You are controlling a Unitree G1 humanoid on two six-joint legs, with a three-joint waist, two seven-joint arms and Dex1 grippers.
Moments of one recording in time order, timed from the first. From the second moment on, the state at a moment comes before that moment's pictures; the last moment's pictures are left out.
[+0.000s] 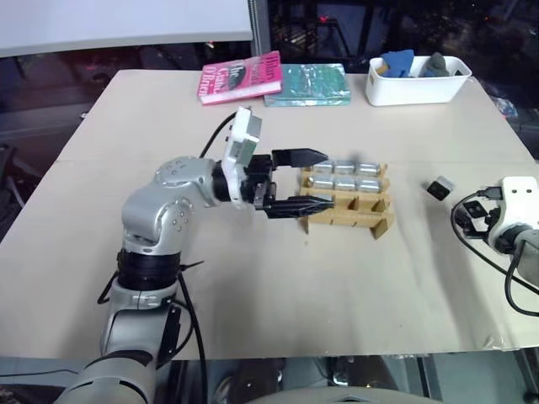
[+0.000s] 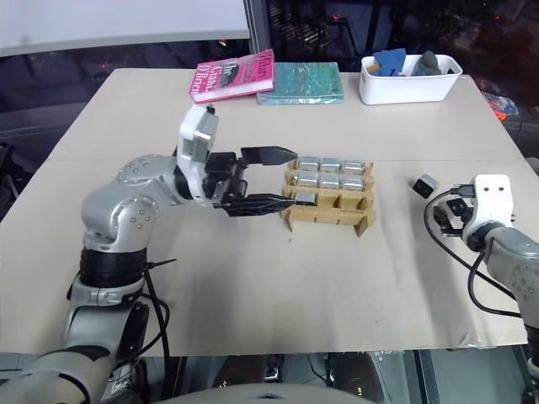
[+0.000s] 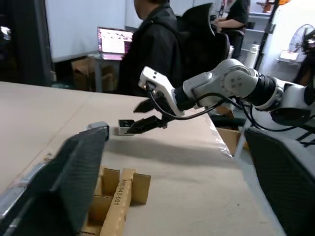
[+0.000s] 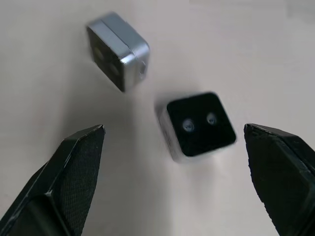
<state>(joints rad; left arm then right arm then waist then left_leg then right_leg) -0.65 0.49 0.03 -0.22 -0.65 0.69 -1.19 -0.16 -0.79 -0.29 -0.23 0.73 0.95 -0.06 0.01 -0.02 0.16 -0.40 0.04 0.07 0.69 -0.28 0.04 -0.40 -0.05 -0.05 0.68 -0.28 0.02</state>
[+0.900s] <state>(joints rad) -0.60 0.51 0.02 -0.26 -0.70 0.72 -1.04 -0.23 -0.81 -0.25 -0.10 0.51 0.97 0.27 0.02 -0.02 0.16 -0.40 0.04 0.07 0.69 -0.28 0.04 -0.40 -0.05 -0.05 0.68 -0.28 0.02</state>
